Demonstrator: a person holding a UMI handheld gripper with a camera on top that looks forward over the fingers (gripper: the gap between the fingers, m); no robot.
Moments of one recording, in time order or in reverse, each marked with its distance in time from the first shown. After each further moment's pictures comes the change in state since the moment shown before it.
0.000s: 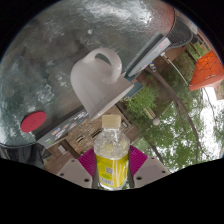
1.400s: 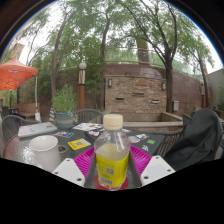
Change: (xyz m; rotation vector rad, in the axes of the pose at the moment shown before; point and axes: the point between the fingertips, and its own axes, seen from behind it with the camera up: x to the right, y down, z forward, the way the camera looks) arm -0.154 -0.009 -0.004 0.009 -0.159 2.428
